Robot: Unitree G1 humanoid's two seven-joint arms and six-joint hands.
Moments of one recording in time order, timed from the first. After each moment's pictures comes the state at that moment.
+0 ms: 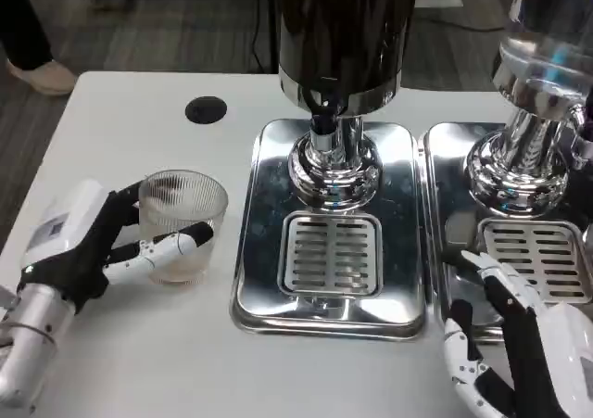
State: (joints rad) left arm -0.37 0.55 -0.21 1.00 0.49 -0.66 0.28; right arm 0.54 -0.17 0.23 -0.24 -0.71 -0.21 -0.41
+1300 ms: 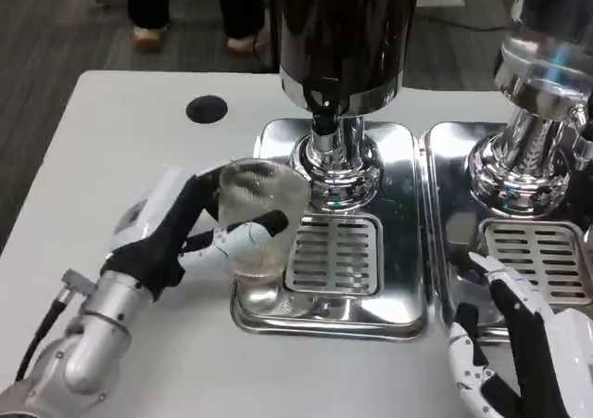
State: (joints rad) left arm -0.46 0.39 -0.25 1.08 0.46 -0.85 0.25; right arm 0.58 -0.16 0.22 -0.27 -0.71 -0.21 -0.41
